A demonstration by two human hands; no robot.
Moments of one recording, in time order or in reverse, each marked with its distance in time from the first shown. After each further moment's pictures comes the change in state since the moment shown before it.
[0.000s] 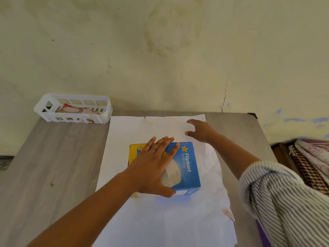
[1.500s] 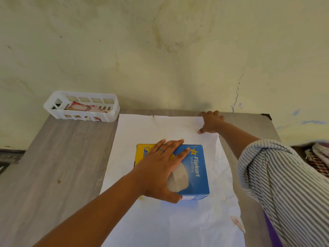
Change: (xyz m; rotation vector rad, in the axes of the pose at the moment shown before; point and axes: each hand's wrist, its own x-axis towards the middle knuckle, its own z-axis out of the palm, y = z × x) left_hand -0.001 0.001 -0.004 -0.103 0.019 0.037; right_hand 0.054 0.018 -0.009 -0.311 -0.066 0.172
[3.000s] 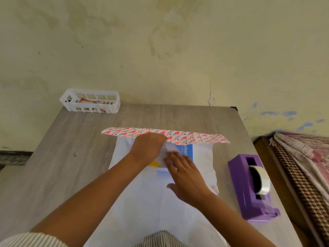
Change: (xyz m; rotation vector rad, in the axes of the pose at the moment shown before) left_hand -0.054 0.064 -0.025 0.070 0.233 -0.258; right_hand -0.337 -0.081 0.080 -0.094 0.442 -0.465
